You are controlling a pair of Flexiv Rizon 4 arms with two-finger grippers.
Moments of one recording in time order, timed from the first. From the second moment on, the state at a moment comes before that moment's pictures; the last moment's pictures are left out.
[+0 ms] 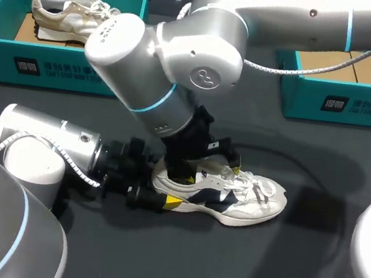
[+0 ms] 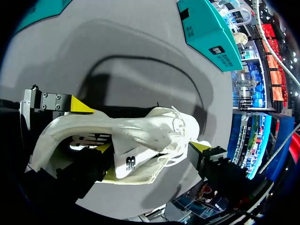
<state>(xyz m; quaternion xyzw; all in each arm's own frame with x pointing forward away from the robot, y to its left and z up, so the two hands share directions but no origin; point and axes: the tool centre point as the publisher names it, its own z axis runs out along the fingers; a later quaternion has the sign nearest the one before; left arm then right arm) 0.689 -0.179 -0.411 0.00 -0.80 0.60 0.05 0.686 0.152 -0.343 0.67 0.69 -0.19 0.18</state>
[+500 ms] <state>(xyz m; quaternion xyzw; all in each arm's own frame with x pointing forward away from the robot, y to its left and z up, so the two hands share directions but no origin) 0.689 -0.179 -0.411 0.00 -0.80 0.60 0.05 0.680 0.128 -0.330 0.68 0.68 -0.19 0.18</state>
